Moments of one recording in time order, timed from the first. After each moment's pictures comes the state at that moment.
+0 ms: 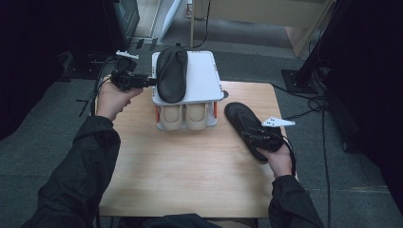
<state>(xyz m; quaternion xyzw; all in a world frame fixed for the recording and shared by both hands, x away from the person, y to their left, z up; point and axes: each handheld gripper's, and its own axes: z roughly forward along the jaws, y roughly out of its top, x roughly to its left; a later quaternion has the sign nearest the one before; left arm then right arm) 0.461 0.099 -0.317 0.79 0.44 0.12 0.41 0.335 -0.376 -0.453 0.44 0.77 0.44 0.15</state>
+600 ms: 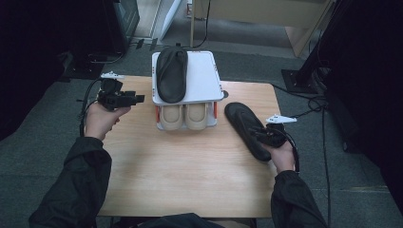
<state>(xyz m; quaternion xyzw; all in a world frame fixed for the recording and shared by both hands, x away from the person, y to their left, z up) 0.428 0.136 -0.363 0.78 0.46 0.12 0.41 0.355 -0.396 -0.469 0.47 0.77 0.41 0.16</state>
